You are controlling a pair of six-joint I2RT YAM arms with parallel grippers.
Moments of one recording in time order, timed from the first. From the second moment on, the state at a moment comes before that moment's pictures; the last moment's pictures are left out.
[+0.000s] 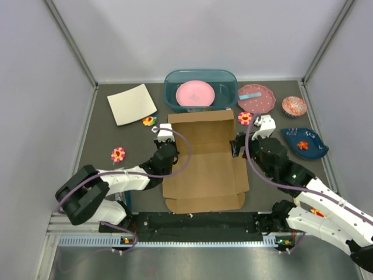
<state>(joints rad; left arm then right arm) -0.82 1.36 0.51 0.56 -0.76 -0.32 0.79 0.77 0.71 -0.26 0.44 0.32</state>
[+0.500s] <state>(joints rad) -0.97 1.75 0.43 1.31 -0.90 0.21 0.62 0.62 0.60 -0.24 0.30 0.48</state>
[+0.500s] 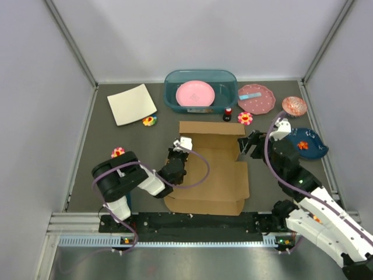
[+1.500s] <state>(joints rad) -1.00 1.78 0.38 1.37 -0.98 0.13 0.31 1.01 0.55 0.20 -0.15 0.62</state>
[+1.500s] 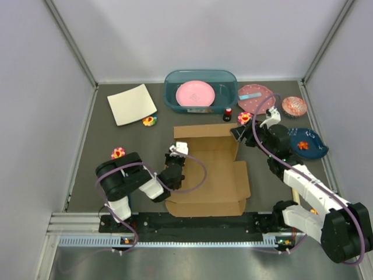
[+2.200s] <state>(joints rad) -1.12 1.31 0.27 1.18 -0.90 0.04 0.31 1.00 0.50 0.28 -0.17 0.61</state>
